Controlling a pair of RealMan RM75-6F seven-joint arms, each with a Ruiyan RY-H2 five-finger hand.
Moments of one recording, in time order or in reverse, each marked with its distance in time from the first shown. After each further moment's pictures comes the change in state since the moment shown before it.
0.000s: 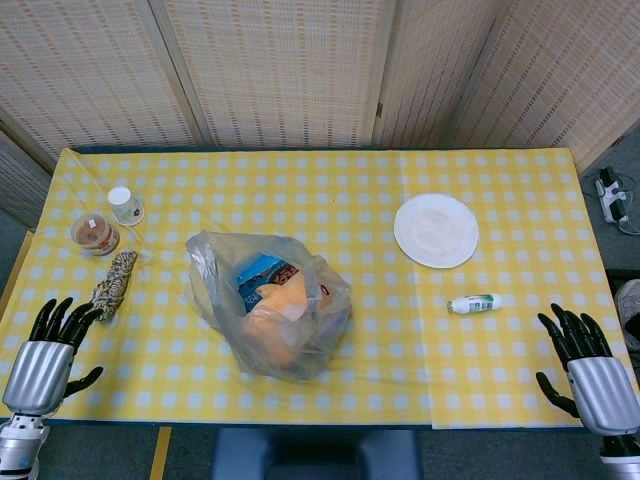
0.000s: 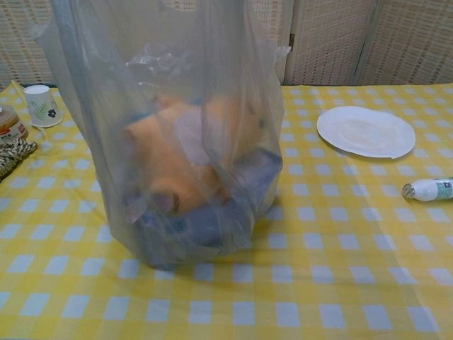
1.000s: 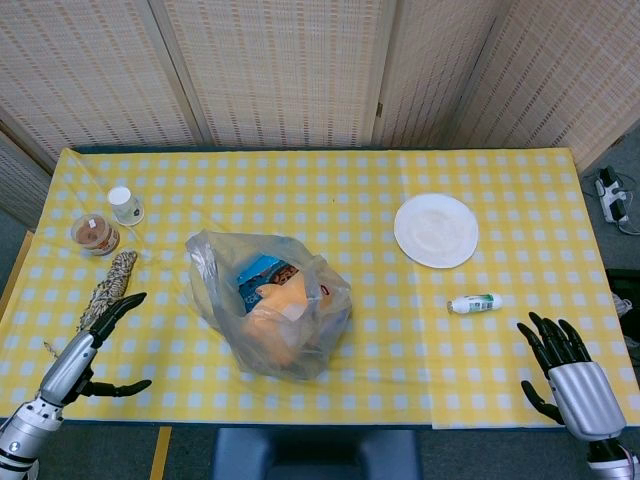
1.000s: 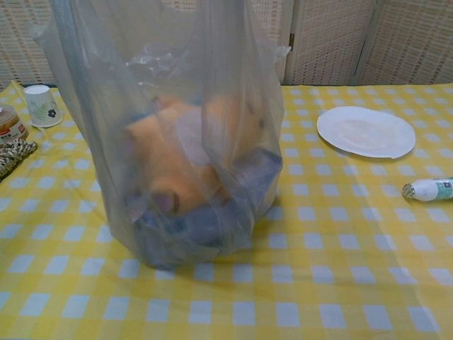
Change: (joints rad) left arm -0.183 0.130 0.080 -0.047 0.208 -0.054 -1.071; right arm 0.006 -0.015 -0.029 0.011 -0.067 -0.022 -0.018
